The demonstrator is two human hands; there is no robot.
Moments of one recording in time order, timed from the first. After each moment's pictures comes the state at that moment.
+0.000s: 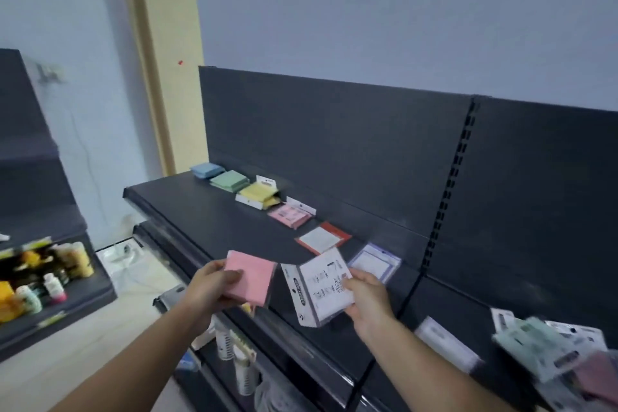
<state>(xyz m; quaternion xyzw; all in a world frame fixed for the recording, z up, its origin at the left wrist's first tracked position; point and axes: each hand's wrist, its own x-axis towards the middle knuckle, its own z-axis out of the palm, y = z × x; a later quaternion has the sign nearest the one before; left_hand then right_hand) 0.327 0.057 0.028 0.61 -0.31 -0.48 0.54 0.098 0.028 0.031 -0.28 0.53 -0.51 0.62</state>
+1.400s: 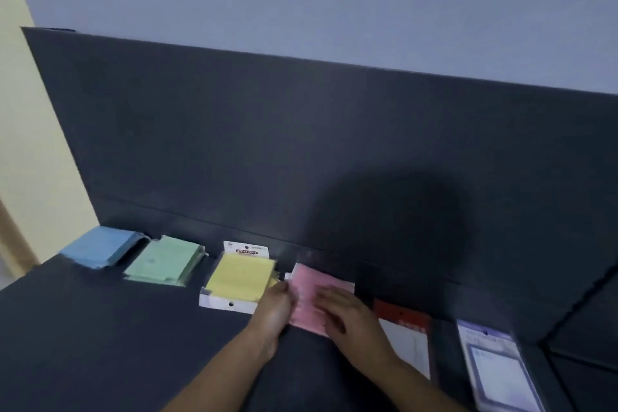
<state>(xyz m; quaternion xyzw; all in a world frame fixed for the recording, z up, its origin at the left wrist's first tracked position) 0.402 -0.303 -0.011 0.53 -0.47 -0.62 0.33 0.256 -0.251 -0.044 -0.73 0.60 -0.32 0.06</state>
